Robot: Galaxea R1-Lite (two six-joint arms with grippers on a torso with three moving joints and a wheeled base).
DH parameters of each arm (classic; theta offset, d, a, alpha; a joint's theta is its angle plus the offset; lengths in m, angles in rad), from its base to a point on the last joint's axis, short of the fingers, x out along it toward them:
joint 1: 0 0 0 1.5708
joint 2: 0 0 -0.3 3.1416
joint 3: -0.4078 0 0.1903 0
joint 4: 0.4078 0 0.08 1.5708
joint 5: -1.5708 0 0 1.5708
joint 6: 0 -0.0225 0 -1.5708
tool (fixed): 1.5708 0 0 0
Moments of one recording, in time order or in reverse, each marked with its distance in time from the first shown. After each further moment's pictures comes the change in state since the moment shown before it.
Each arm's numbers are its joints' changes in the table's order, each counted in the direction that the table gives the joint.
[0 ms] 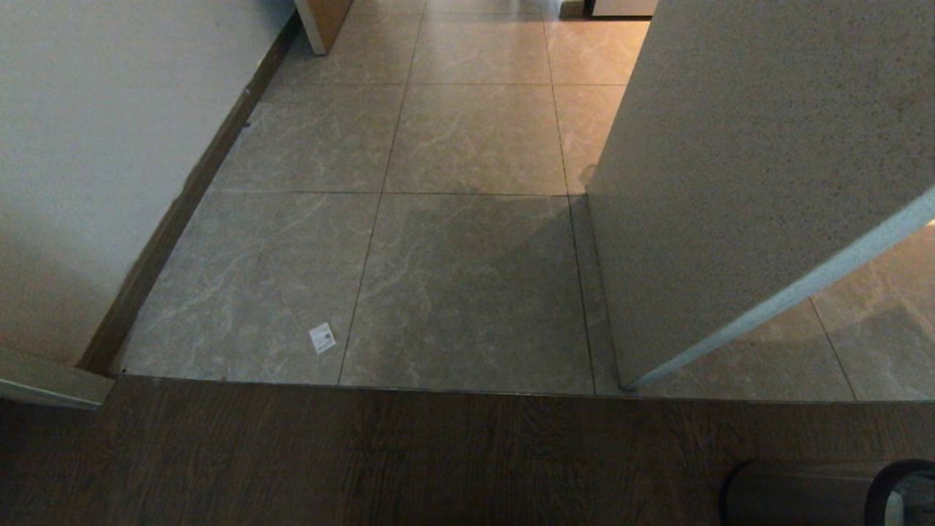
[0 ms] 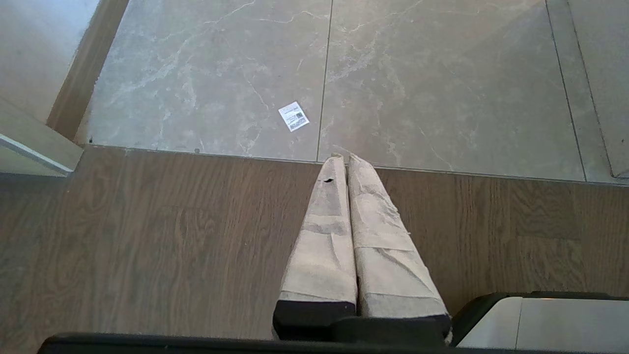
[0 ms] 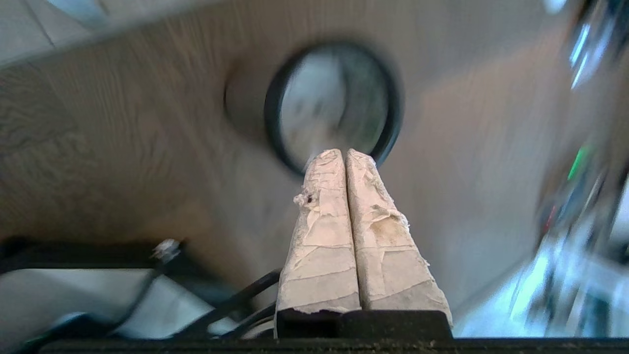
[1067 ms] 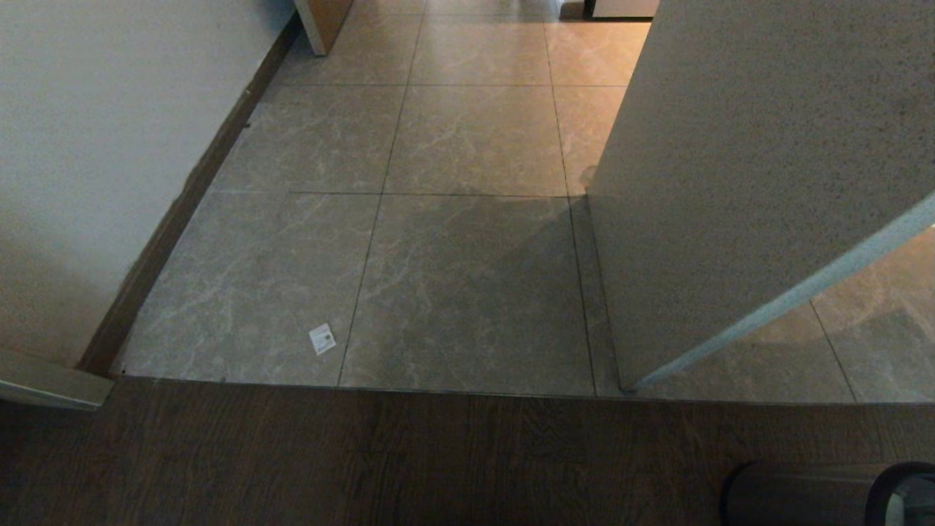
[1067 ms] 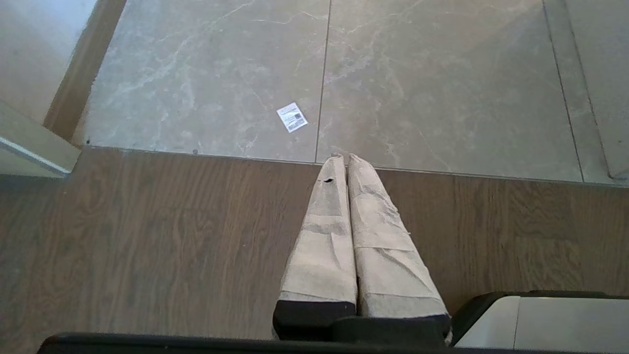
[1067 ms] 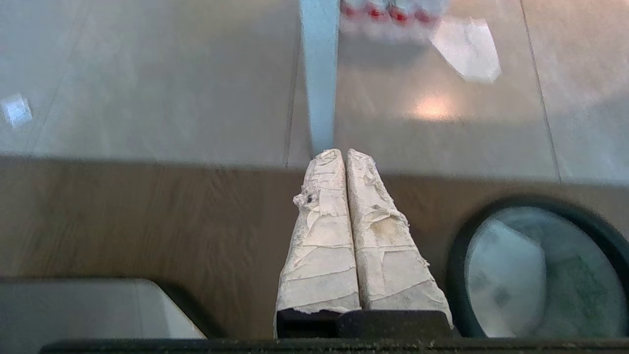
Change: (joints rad) left arm -0.001 0.000 0.000 0.000 0.000 0.000; right arm 0.069 0.796 0.807 -0.750 0.499 0.218
